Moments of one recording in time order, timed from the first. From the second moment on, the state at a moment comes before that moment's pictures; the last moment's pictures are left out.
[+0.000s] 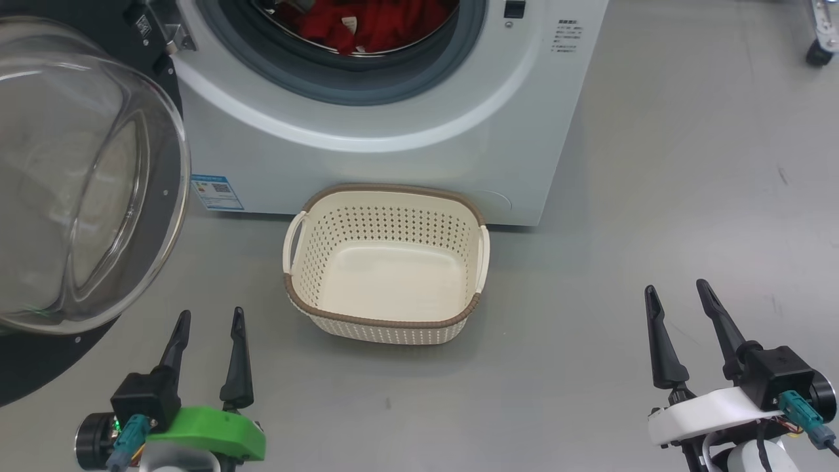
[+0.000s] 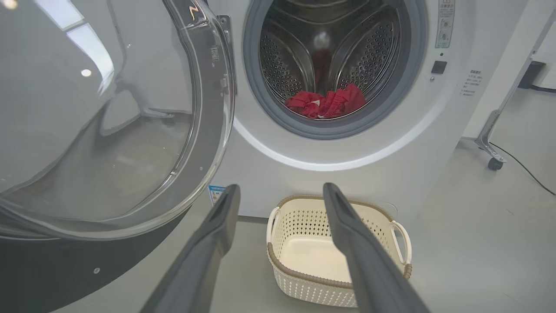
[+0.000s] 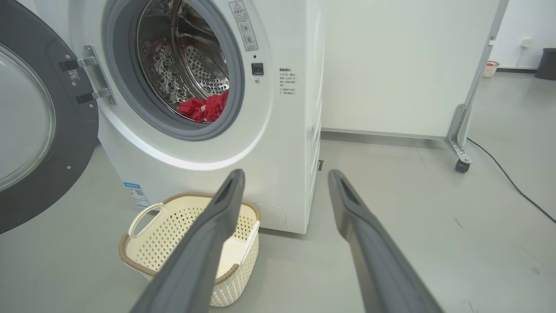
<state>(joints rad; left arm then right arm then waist) -0.05 0.05 -0.14 0.22 -0.35 0.04 -0.25 0.05 -0.06 0.05 0.10 0.20 0.07 -0.26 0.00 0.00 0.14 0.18</state>
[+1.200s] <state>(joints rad) 0.00 0.05 -0.20 0.21 -0.32 0.05 -0.24 0.13 -0.04 0.04 0.07 0.21 0.04 -0.26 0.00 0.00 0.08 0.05</state>
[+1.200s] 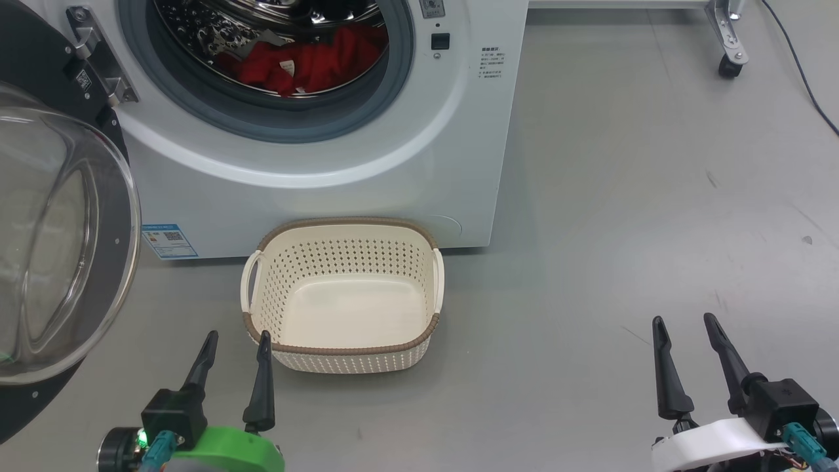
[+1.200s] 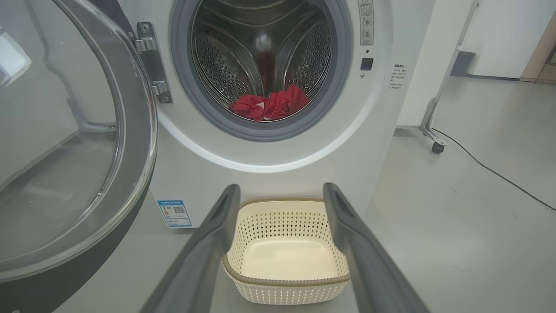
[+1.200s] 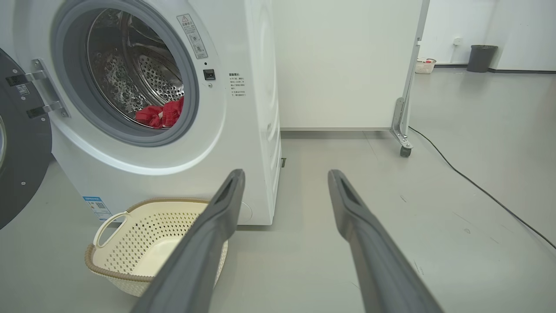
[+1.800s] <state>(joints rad) 0.00 0.05 -0.21 0.18 -0.33 0.04 -0.23 0.13 -0.04 0.04 0.05 0.21 0.03 -0.26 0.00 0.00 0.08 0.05</state>
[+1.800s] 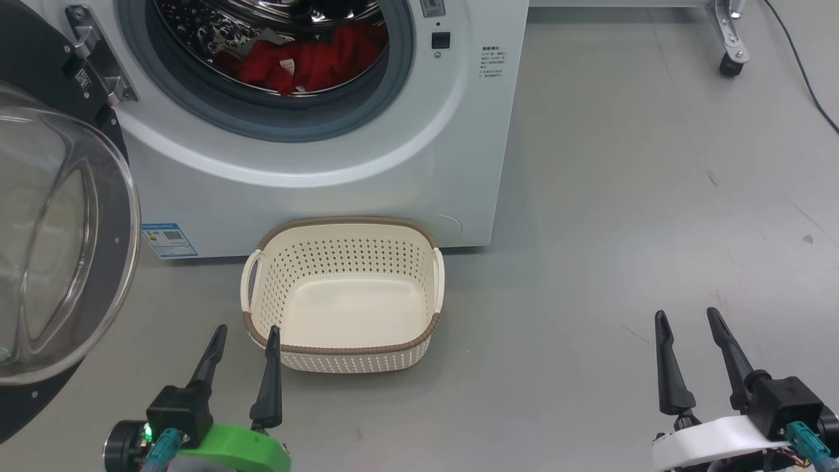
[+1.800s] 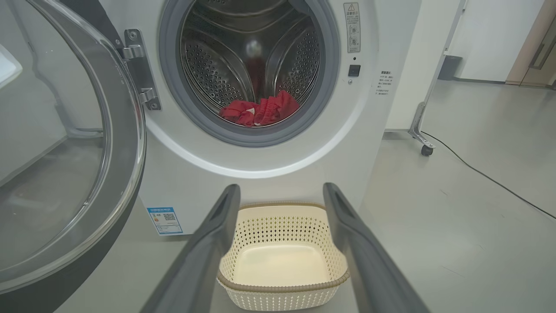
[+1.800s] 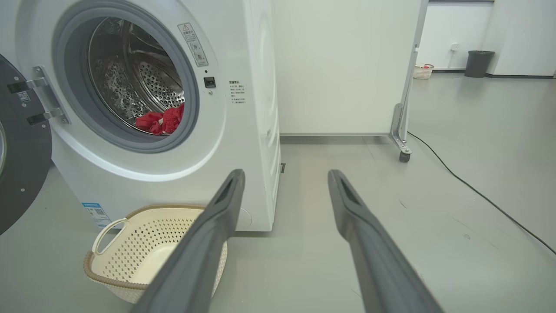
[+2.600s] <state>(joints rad) 0.00 0.05 -0.22 0.17 -0.32 0.04 -0.23 0.14 -0.04 0.04 0.04 0.21 0.03 -0.26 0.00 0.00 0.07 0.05</state>
